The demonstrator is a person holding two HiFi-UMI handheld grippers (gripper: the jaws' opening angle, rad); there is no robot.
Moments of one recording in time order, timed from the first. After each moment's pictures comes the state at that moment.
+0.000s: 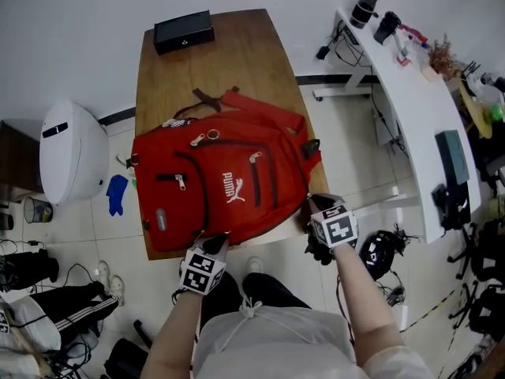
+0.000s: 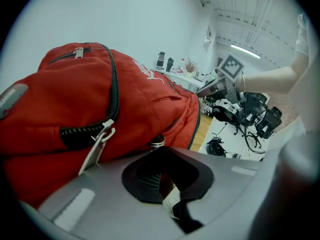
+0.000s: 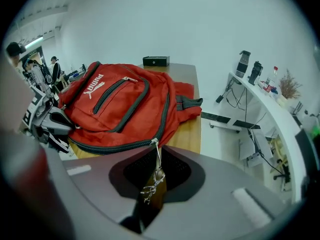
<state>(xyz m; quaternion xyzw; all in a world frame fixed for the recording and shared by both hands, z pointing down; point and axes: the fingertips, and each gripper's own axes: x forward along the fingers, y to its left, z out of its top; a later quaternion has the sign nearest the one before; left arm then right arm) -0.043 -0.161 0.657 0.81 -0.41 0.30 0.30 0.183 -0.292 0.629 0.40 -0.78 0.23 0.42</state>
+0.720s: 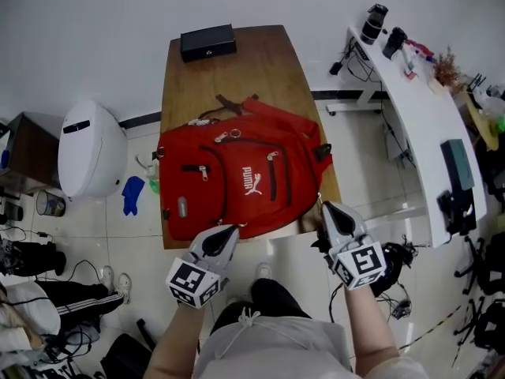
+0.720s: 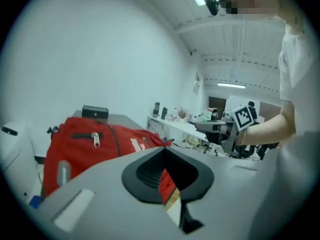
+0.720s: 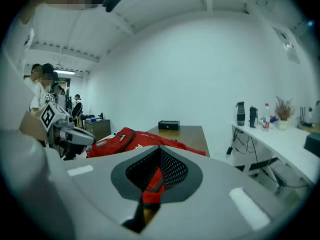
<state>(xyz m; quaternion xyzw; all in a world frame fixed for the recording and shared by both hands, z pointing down) -0.045 -0.159 0.485 0.87 -0.45 0.08 0.18 0.140 -0.232 0.463 0.41 -0.90 0.08 0.11</state>
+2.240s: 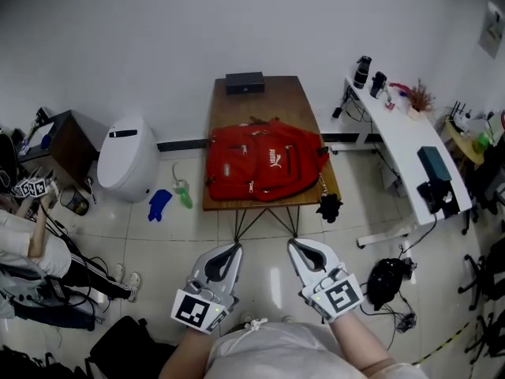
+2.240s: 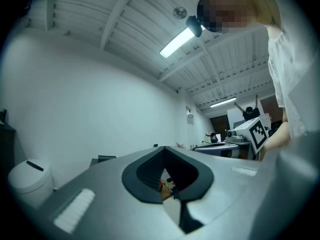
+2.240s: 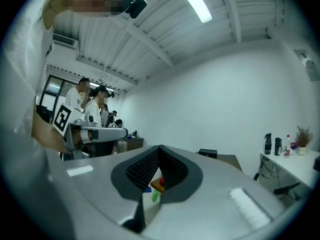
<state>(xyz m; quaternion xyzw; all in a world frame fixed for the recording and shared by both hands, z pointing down) -0.045 0.149 0.303 0.85 -0.52 -0.05 -0.02 0.051 0.114 0.317 0.28 -0.96 -0.03 0.00</state>
